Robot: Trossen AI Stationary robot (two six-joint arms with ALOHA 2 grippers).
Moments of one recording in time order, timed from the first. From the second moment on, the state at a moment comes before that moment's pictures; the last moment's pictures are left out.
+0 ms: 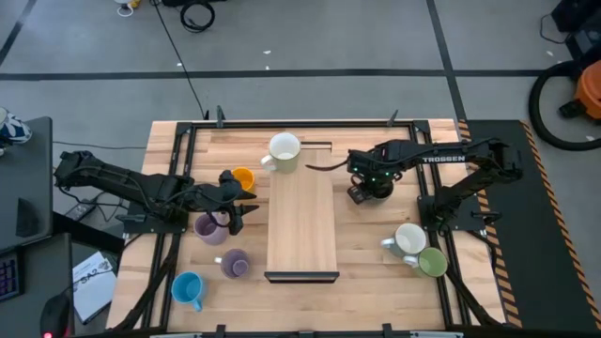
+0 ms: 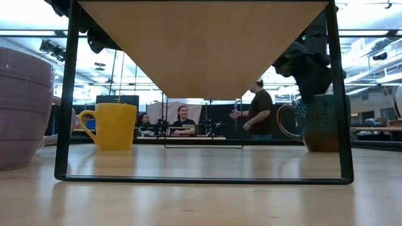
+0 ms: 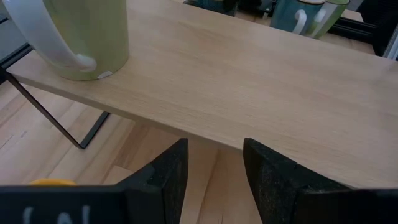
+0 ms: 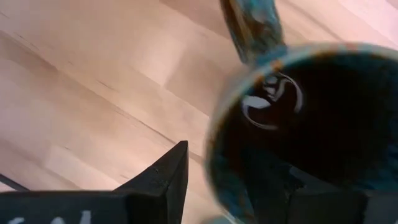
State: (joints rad) left arm -0.23 0.96 0.69 -0.31 -0.39 -0.41; right arm -0.21 1.41 1.02 -1.04 -0.11 0.84
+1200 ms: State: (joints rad) left arm -0.23 0.96 0.69 -0.31 -0.39 -0.41; right arm -0.21 1.41 0.89 -0.90 0.01 0.83
